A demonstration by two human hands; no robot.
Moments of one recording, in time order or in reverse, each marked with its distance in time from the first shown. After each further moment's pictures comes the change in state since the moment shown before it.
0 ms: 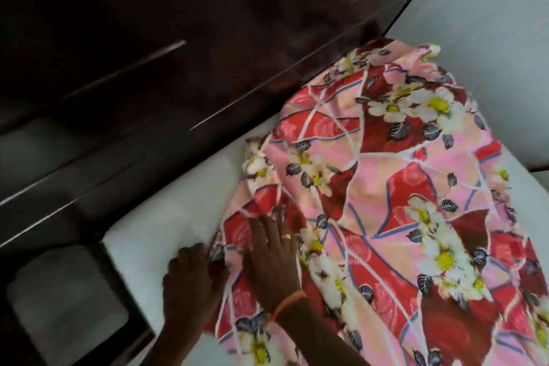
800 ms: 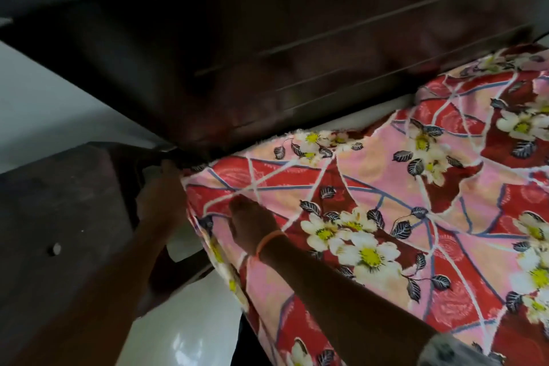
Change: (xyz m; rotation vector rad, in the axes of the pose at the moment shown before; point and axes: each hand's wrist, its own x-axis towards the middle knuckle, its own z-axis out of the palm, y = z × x) left_hand 0.006 -0.264 -0.059 -0.142 0.233 -0.390; right_hand -0.016 -0.218 0.088 0.019 -0.535 -0.446
